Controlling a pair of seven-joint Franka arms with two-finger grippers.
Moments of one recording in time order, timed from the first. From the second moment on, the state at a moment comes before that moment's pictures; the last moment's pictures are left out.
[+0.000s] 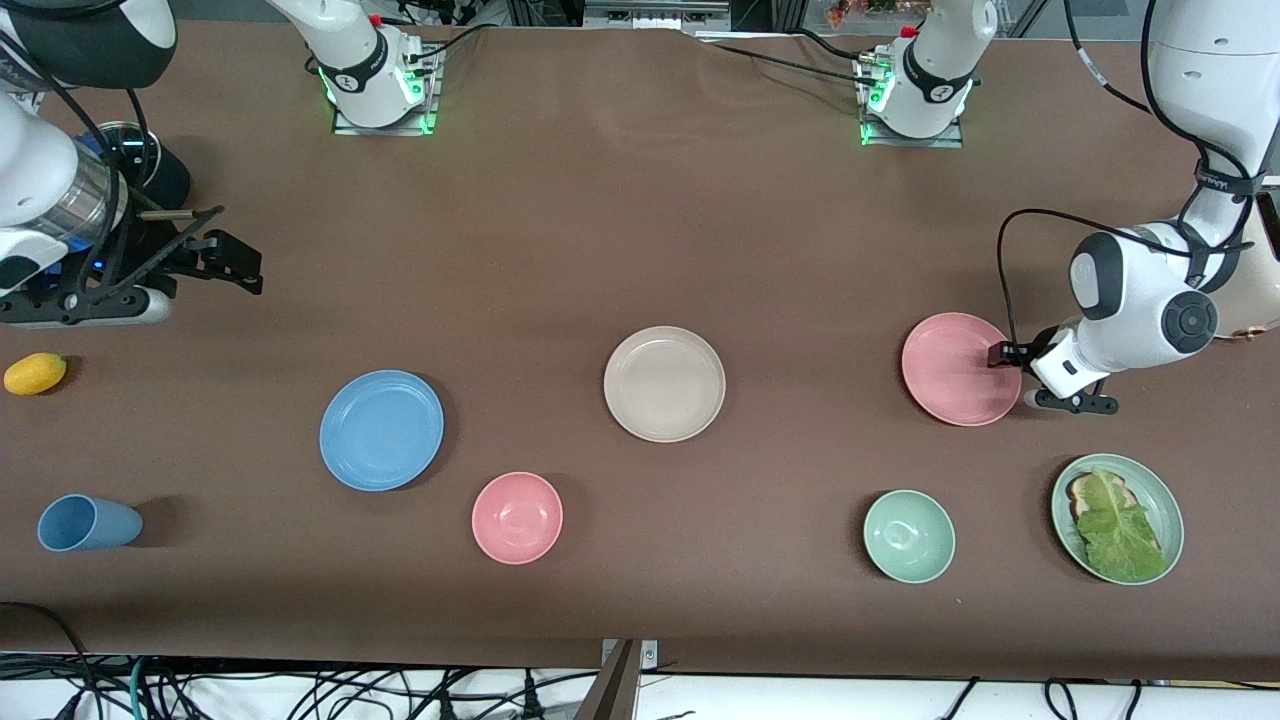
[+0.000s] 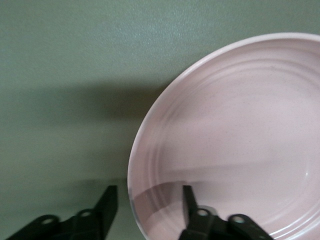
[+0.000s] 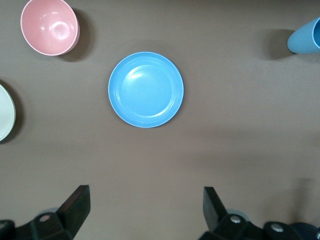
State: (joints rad) left arm 0.26 0.49 -0.06 -2.07 0.02 2.37 0.26; right arm 0.05 0.15 0.08 -1.51 -0.02 1.62 0.08
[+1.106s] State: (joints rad) left arm 0.23 0.49 -0.08 -1.89 0.02 2.10 0.20; right arm 0.05 0.35 0.08 -1.49 -0.02 1.67 0.07
